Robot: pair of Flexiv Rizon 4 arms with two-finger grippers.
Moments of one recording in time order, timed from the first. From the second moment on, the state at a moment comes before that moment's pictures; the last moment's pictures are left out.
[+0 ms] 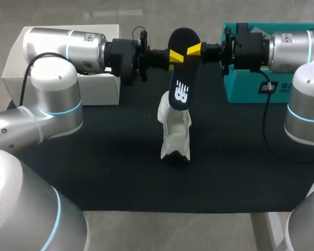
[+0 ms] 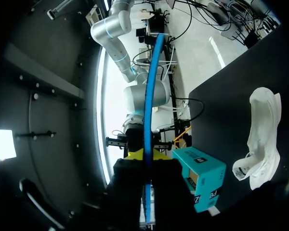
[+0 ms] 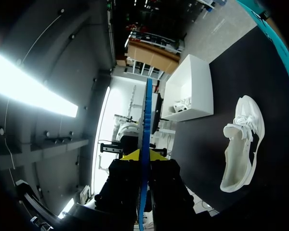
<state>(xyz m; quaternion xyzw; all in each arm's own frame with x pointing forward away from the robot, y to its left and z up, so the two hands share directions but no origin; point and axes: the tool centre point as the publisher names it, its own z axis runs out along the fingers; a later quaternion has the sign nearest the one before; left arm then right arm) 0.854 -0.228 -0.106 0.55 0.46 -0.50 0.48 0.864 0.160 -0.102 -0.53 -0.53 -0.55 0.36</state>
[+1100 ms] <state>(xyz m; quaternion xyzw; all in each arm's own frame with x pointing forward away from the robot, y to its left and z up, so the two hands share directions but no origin) 0.846 -0.211 -0.109 0.54 0.50 -0.49 0.47 0.854 0.115 -0.123 -0.60 -0.59 -0.46 0.29</state>
